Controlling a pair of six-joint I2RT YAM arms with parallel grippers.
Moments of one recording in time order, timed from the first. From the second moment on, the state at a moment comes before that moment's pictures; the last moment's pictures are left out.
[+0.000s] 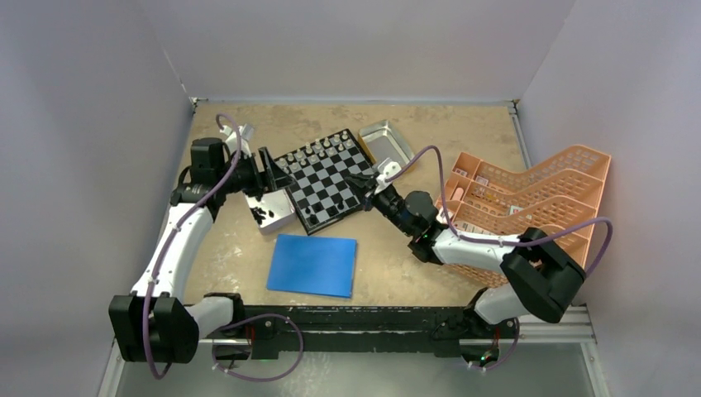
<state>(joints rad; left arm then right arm) -0.02 1.15 0.97 -0.44 0.68 -0.42 0.83 1.42 0.60 0.97 0.00 -0.03</state>
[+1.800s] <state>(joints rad) -0.02 1.05 0.73 -0.04 1.07 -0.40 0.67 1.29 0.68 0.62 -0.14 0.41</state>
